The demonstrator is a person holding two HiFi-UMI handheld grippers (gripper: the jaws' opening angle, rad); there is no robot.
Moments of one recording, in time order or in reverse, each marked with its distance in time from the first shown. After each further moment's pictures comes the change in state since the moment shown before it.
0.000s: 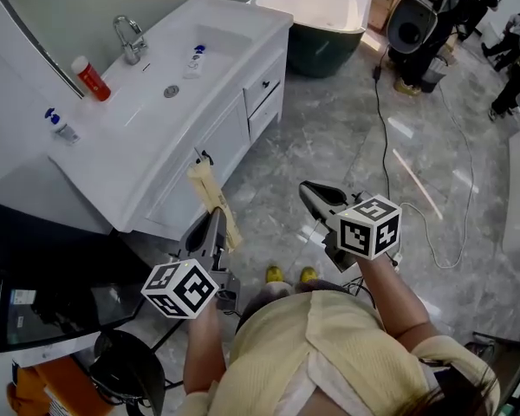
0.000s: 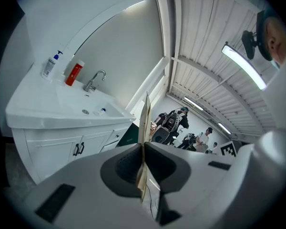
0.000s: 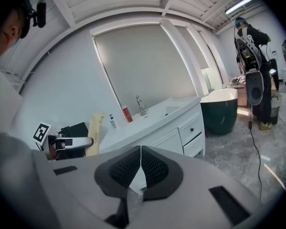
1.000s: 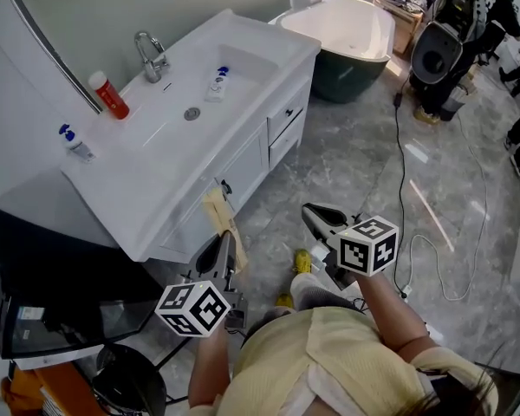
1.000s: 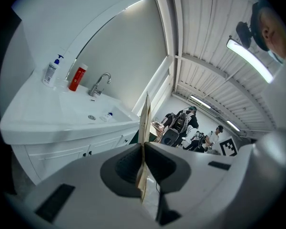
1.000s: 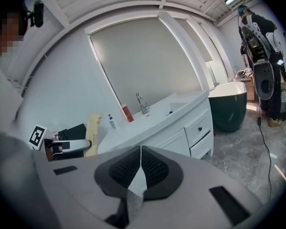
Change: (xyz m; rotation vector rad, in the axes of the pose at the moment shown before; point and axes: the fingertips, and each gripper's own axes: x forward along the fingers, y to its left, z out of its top) left arm 0.036 0.041 0.030 0.023 -0.017 0.087; right arm 0.078 -0.018 0.024 0.025 0.038 0.060
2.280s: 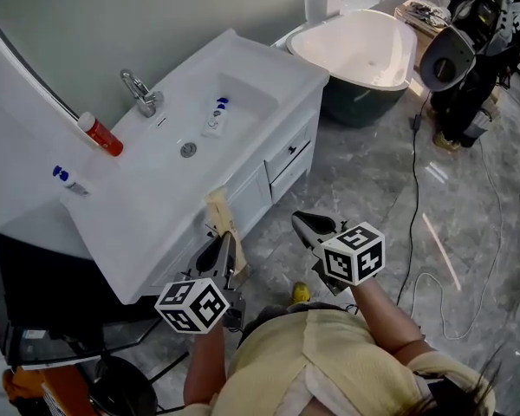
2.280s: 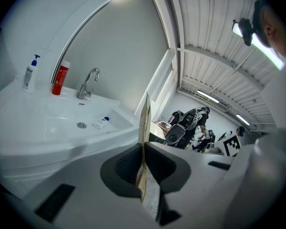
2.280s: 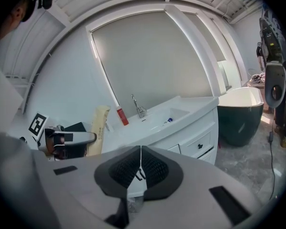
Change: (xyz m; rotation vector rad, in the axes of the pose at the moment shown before) left arm 0.155 -0.023 0.049 0.058 0.000 0.089; right arm 0.063 -0.109 0.088 -0.092 0.035 0.100
